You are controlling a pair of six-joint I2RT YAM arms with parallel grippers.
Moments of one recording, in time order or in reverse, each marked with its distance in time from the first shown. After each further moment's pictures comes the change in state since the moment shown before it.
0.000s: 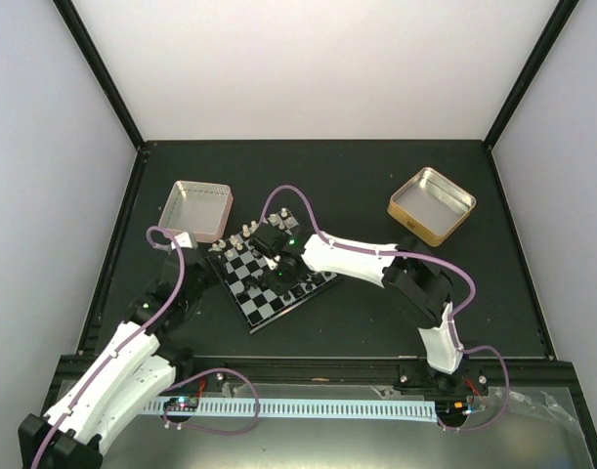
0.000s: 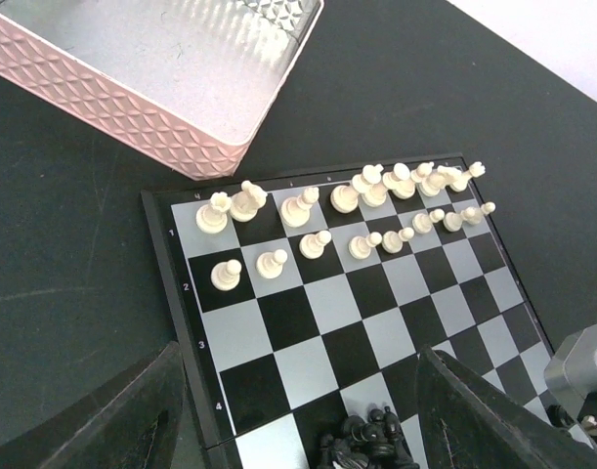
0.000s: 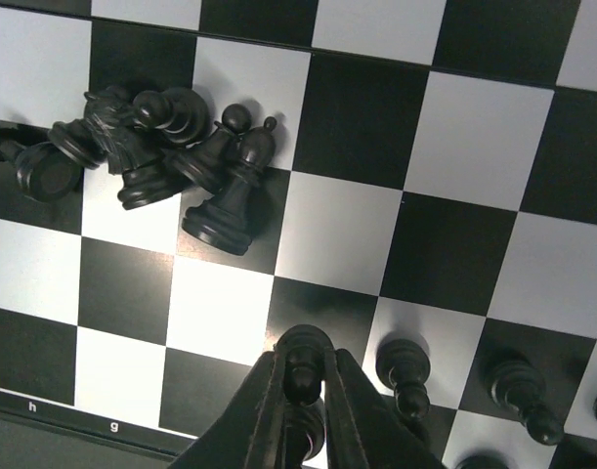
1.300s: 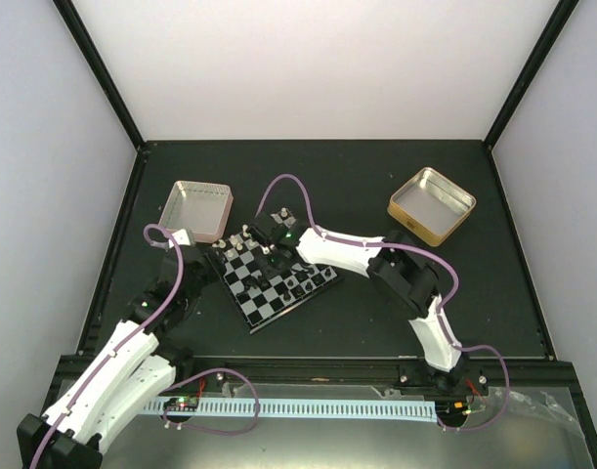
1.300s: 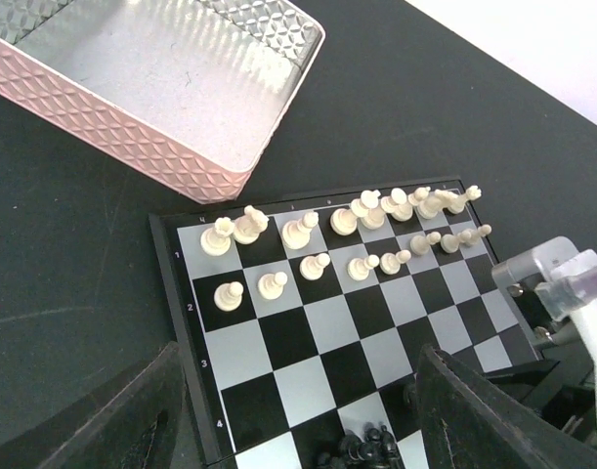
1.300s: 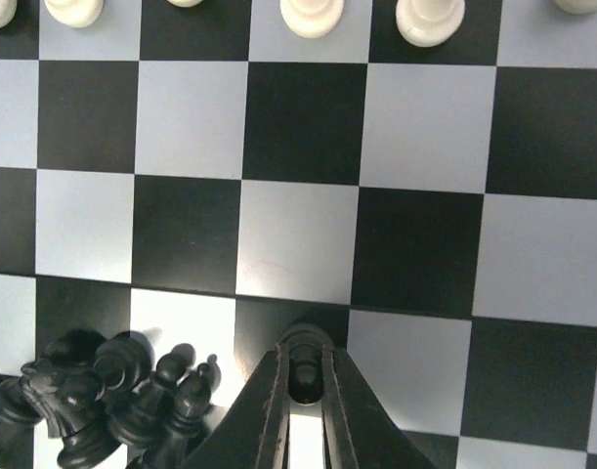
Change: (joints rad) left arm -0.004 0.003 0.027 -0.005 -0.035 0.000; right arm -0.050 0.117 0.077 0.181 0.053 0.053
